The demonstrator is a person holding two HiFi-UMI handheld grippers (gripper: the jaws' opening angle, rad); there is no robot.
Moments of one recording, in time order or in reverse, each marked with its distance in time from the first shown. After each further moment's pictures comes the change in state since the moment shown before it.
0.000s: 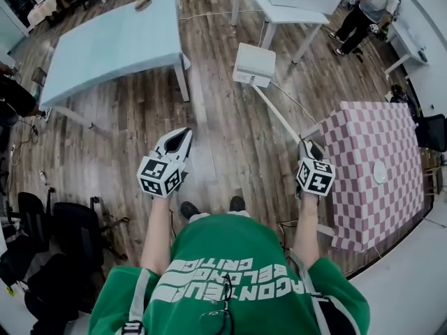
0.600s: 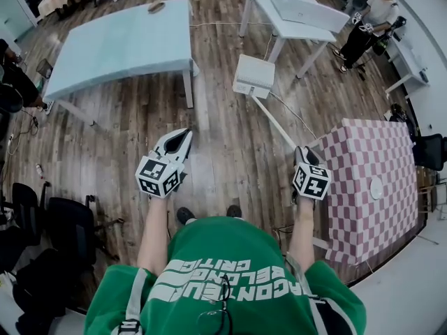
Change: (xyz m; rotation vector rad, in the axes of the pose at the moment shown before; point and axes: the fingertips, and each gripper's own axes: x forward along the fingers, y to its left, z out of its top) left arm -0.022 0.028 0.019 0.006 -0.067 0.021; right arm 0.010 0.040 0.020 -0.037 0.002 0.030
